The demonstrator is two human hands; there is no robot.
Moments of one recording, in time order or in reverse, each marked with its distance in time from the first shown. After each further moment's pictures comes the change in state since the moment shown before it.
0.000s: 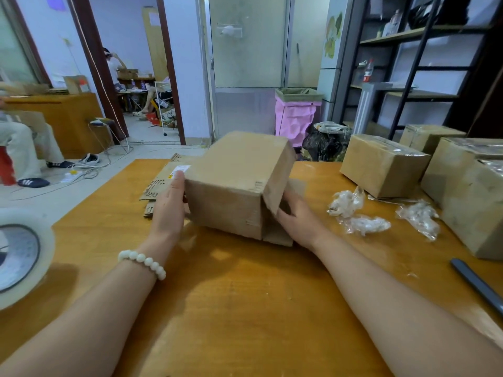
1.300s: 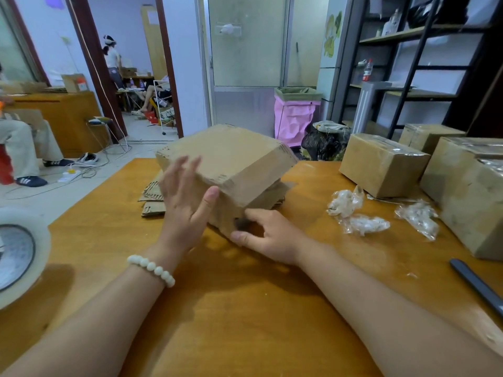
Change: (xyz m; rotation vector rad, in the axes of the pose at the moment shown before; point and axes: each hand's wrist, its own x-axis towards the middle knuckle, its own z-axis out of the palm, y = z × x) left_hand -0.008 -0.007 0.010 0.399 -0.003 0.638; right_hand -0.018 -0.039 0.019 -0.136 -0.308 -0.072
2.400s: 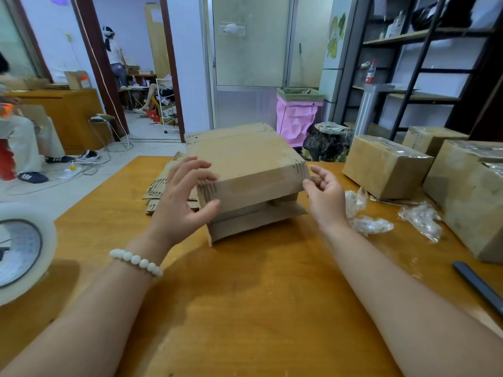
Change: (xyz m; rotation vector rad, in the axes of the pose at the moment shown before) left_hand 0.011 -0.007 -0.030 -0.020 -0.246 0.123; right_hand 0.011 0.033 -0.041 0.489 0.868 0.279
